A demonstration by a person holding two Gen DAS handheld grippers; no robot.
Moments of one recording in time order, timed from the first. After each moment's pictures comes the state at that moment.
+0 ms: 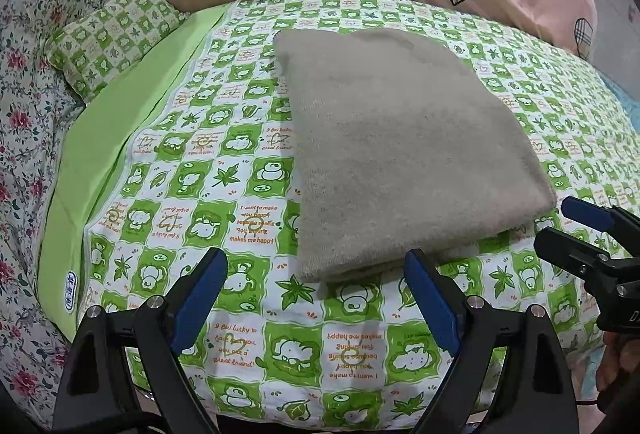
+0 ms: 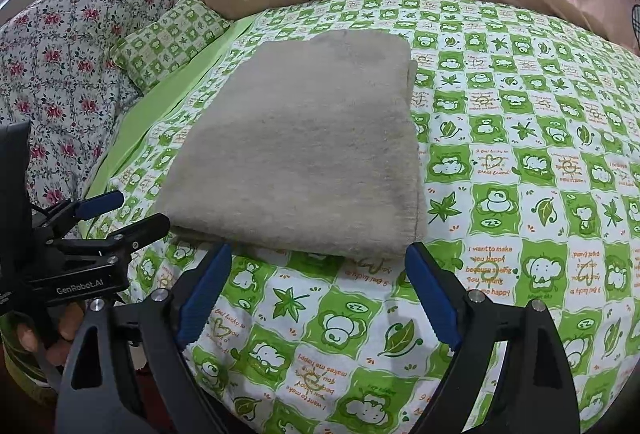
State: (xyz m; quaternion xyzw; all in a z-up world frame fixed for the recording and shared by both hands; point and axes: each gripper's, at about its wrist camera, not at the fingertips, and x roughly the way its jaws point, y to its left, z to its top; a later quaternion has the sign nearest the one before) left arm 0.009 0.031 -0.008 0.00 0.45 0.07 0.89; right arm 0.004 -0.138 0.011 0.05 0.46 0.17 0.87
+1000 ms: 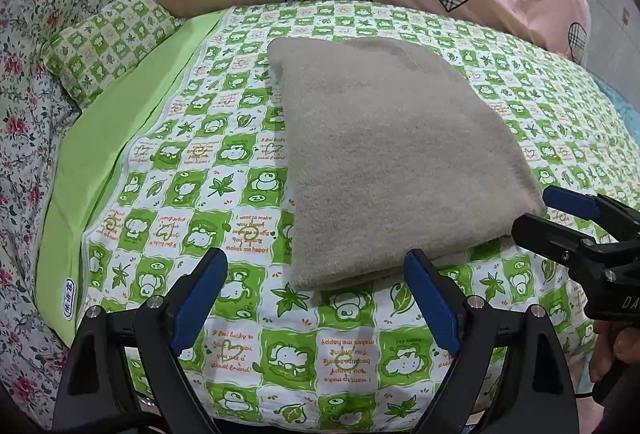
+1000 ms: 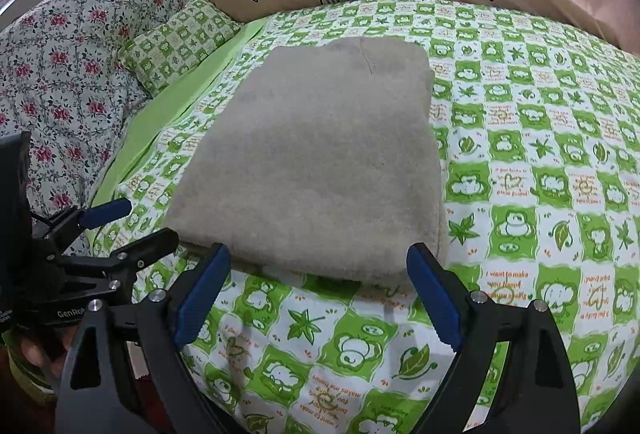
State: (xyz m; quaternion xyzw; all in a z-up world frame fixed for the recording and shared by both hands) left arm 0.010 0.027 -0.001 0.00 0.44 0.06 0.90; right arm 0.017 -0.126 0.017 0.05 0.45 0.19 0.87
